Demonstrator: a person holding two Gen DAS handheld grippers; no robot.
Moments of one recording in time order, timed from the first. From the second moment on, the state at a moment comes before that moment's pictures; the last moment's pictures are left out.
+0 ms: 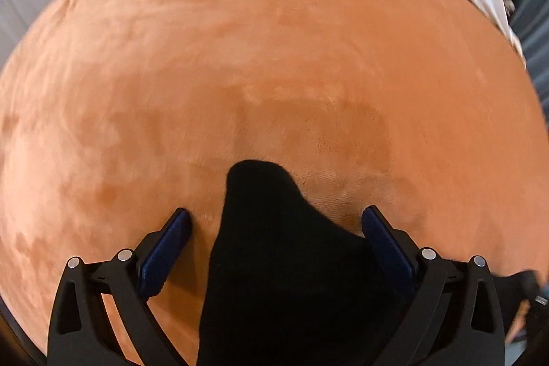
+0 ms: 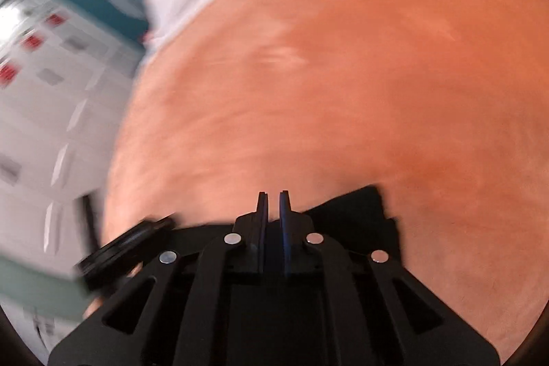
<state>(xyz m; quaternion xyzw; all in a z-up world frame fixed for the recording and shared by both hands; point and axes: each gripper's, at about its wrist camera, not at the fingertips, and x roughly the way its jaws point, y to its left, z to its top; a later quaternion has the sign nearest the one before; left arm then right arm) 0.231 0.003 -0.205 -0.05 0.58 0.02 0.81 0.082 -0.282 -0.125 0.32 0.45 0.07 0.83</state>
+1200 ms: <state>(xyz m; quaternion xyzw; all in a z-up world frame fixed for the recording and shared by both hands) 0.111 0.057 -0.200 -0.28 0.63 -0.20 0.69 -0.031 -0.306 -0.186 0.50 0.46 0.10 0.73</state>
